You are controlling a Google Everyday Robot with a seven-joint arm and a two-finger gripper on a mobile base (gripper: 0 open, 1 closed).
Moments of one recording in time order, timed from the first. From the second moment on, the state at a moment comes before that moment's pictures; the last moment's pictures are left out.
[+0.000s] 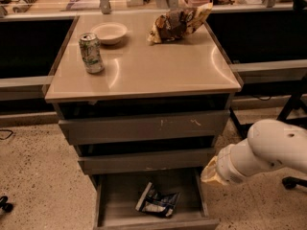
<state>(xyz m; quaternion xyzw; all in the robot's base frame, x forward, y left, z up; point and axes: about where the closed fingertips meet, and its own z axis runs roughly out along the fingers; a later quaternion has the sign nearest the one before) 0.420 -0.169 0.628 -0.60 0.77 0.11 0.18</state>
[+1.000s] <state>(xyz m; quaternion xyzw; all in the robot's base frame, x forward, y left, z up) 0.492 -0.129 0.481 -0.56 0.77 0.15 0.27</state>
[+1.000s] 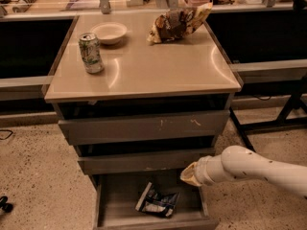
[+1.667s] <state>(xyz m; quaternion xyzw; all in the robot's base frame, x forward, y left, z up) 0.473 -0.122 0.380 -0.58 0.74 0.19 0.27</state>
